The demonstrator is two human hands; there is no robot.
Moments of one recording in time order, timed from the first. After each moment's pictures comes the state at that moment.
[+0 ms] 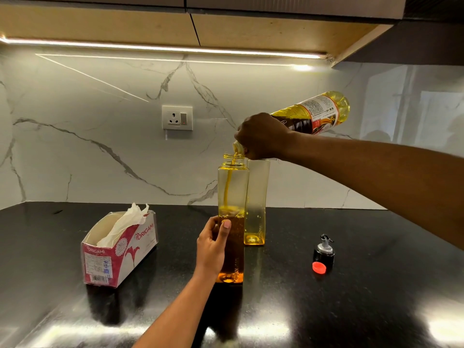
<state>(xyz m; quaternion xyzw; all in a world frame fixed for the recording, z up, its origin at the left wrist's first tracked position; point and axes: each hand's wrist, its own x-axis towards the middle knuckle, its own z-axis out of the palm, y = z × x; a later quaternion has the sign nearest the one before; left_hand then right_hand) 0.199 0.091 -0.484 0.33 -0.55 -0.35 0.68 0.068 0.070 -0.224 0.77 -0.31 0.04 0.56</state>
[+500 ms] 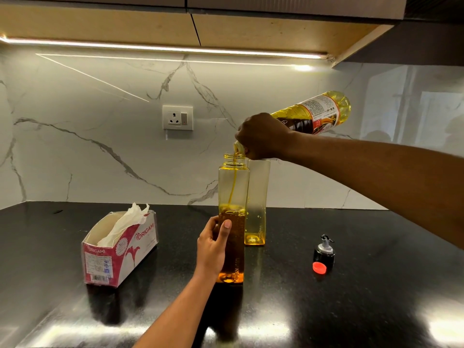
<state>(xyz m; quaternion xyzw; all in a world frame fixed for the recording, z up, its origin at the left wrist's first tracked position) 0.199 0.092 -0.483 0.33 -0.56 -0.34 0.68 0.069 0.072 -0.224 0.76 -0.32 0.04 0.56</state>
